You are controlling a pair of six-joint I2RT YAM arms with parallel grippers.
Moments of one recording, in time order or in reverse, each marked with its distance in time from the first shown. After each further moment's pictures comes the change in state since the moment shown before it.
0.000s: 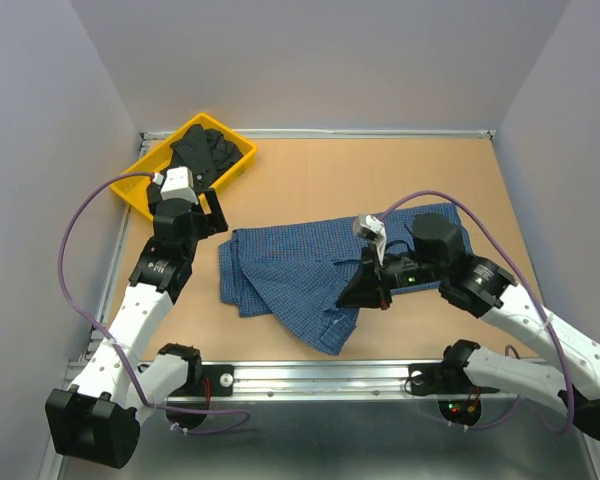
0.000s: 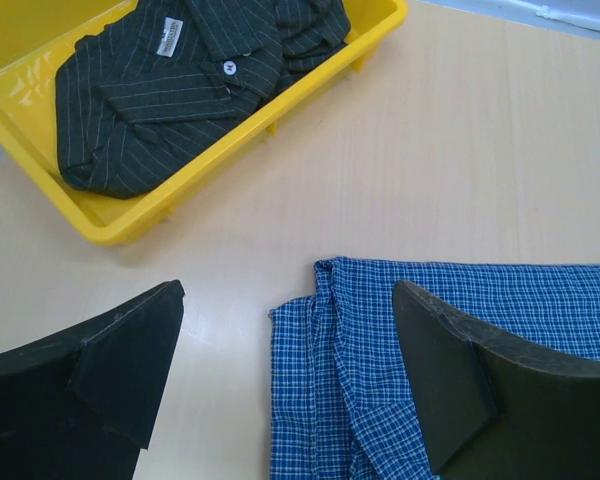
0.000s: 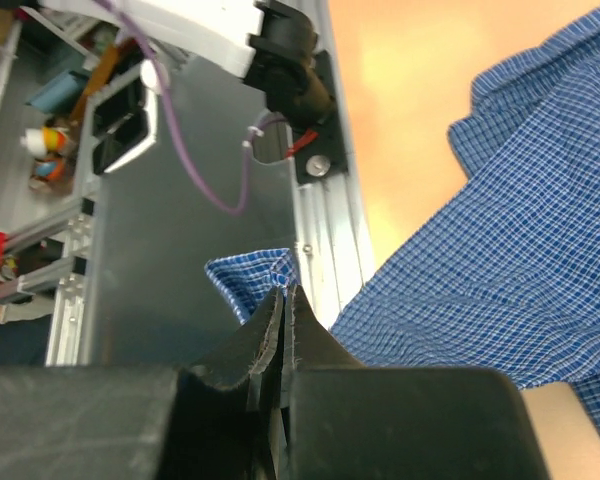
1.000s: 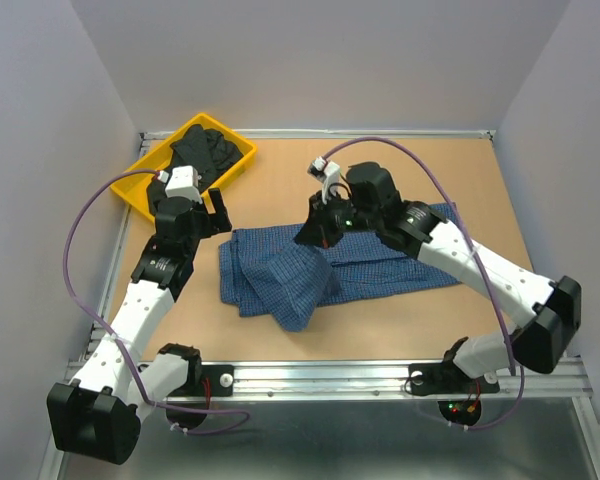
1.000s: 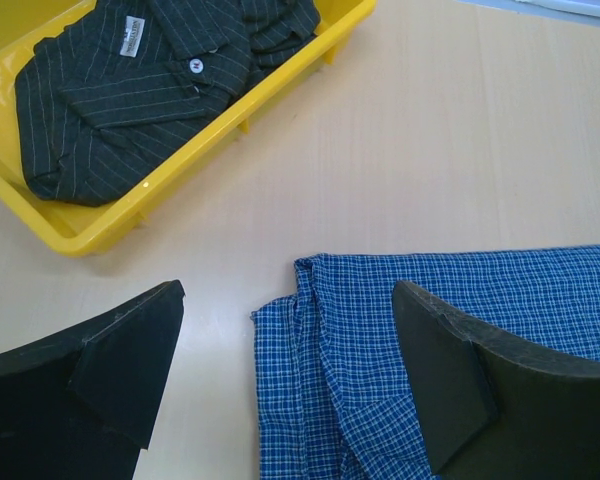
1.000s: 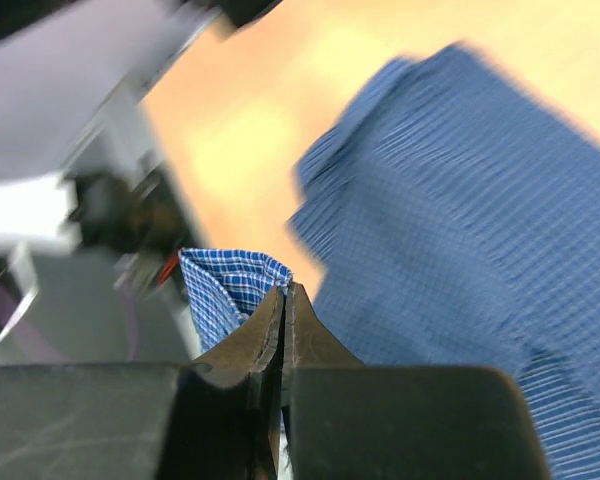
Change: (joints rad) left arm 0.000 0.024 0.000 0.023 0.064 0.013; right arm 0.002 0.436 0.371 -0.011 0.329 0.094
